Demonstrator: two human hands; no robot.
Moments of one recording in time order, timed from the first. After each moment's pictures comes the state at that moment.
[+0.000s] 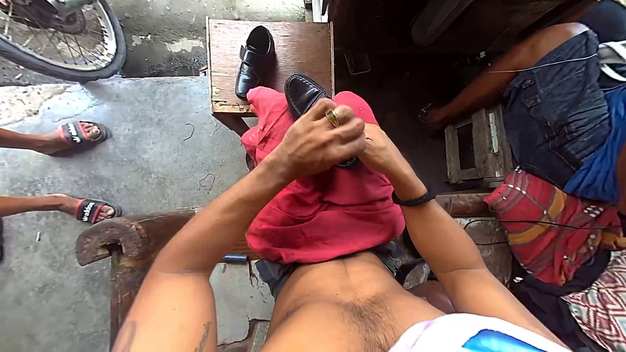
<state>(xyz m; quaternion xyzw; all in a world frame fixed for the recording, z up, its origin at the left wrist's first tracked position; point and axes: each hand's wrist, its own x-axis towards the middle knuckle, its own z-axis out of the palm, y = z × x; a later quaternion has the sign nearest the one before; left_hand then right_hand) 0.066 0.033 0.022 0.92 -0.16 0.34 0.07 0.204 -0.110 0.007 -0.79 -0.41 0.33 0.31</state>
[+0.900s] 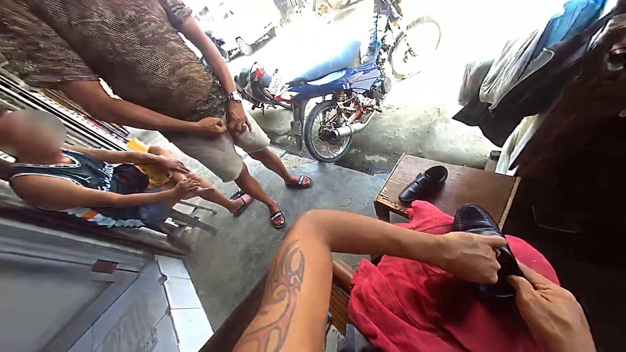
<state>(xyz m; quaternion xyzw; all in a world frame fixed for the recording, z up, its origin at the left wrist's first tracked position) 0.098 0.032 0.053 0.97 -0.15 -0.14 -0.09 0.202 -0.118 -0.012 -0.77 -0.44 0.21 0.41</state>
